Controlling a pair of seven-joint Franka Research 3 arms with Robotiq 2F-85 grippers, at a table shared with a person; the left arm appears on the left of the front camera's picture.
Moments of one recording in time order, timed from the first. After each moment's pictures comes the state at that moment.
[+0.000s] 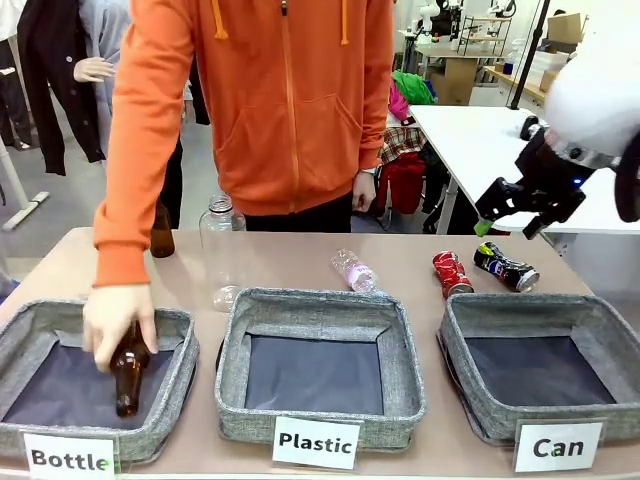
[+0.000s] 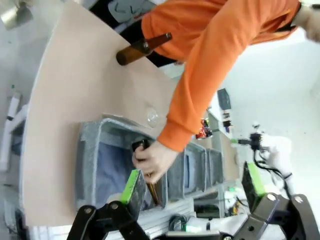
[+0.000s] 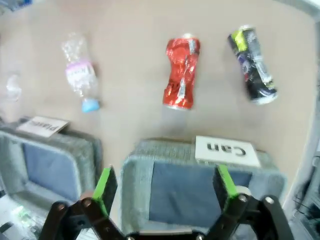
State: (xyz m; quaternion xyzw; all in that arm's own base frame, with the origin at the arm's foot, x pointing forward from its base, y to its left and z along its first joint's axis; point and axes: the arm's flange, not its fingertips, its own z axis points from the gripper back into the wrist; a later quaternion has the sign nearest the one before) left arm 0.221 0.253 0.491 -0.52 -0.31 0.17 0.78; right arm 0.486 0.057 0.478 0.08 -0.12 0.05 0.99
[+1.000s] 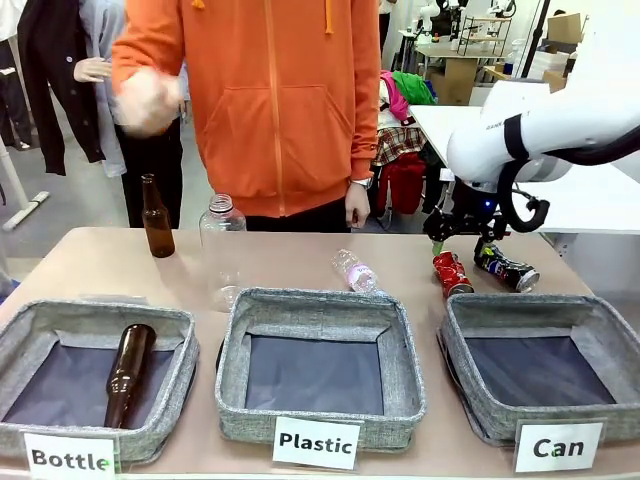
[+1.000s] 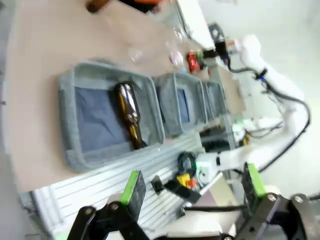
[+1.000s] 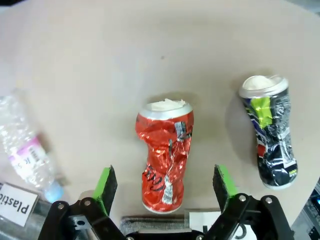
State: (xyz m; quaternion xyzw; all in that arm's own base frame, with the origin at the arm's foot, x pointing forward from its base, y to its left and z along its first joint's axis) left arm 0.184 0.224 0.498 -0.53 -0.21 0.02 0.82; right arm 0.625 0.080 0.360 0.02 -0.02 0.00 1.00
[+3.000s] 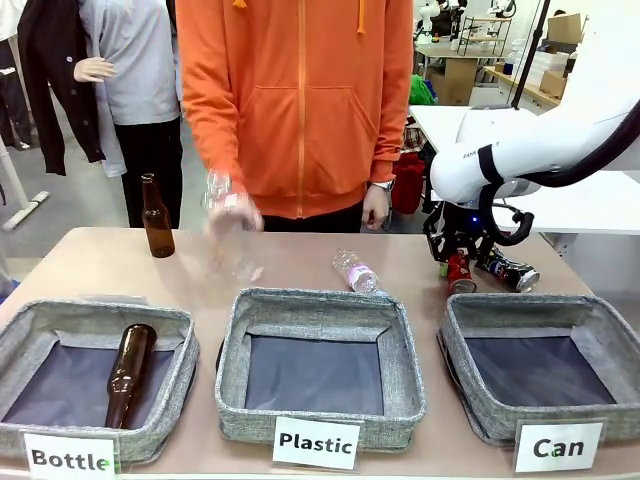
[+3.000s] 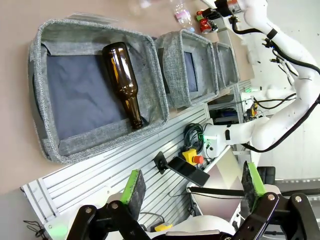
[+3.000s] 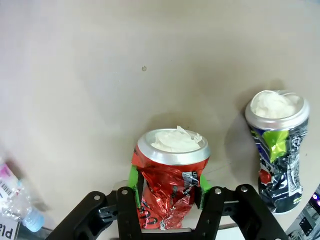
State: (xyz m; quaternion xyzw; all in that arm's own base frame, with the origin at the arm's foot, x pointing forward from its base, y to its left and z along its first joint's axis) left arm 0.202 0.160 0.460 -0.51 -0.14 -0.02 0.85; right arm 0.645 0.086 0.320 -0.02 0.01 0.00 1.00
